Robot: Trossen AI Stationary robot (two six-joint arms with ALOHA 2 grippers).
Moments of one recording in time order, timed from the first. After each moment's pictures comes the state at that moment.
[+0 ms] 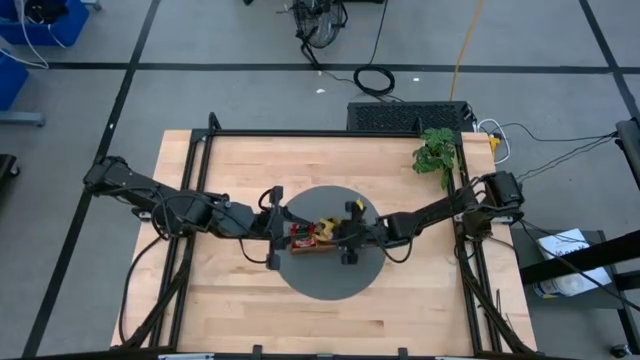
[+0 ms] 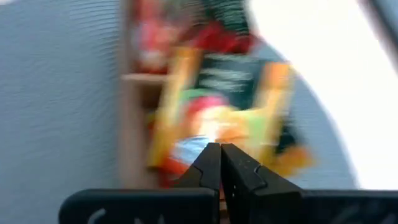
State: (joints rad) left arm -0.34 1.31 1.15 -0.17 -0.37 0.12; right arm 0.21 1.75 0.90 0.09 0.37 -0.02
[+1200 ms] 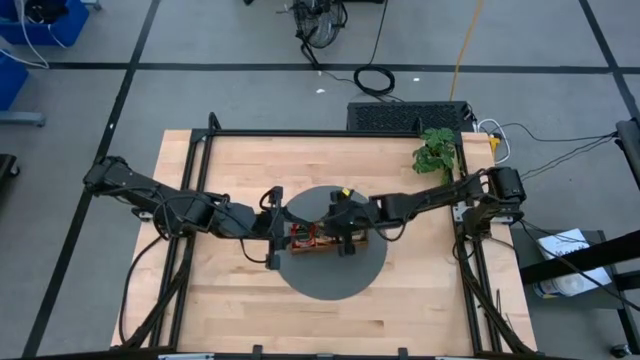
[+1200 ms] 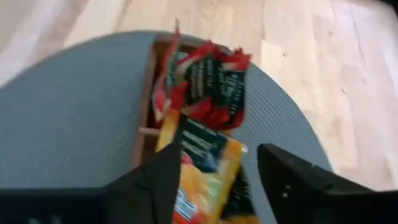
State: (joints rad) left arm -0.34 1.31 1.15 -0.20 -0.37 0.09; right arm 0.09 1.72 1.07 -0.09 0.11 -0.20
